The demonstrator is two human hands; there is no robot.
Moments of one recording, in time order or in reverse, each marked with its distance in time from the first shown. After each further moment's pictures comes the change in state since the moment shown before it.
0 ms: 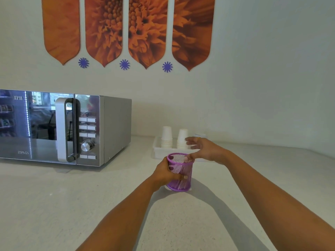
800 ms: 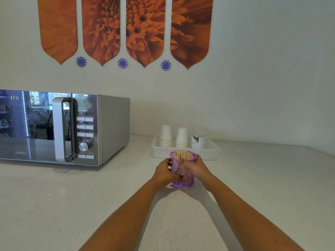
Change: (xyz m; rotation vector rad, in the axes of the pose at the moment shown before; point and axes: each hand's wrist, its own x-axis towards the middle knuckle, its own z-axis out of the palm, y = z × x) left_hand 0.001 -0.001 0.010 0.140 0.093 -0.020; right_hand 0.004 0.035 0.072 0.455 0.316 0.213
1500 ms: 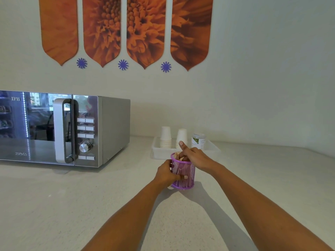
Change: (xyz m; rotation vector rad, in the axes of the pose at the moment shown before) left_hand 0.004 0.002 0.004 -0.017 -0.019 -0.021; right_hand -0.001 -0.042 -0.016 -0.415 -0.188 -0.152
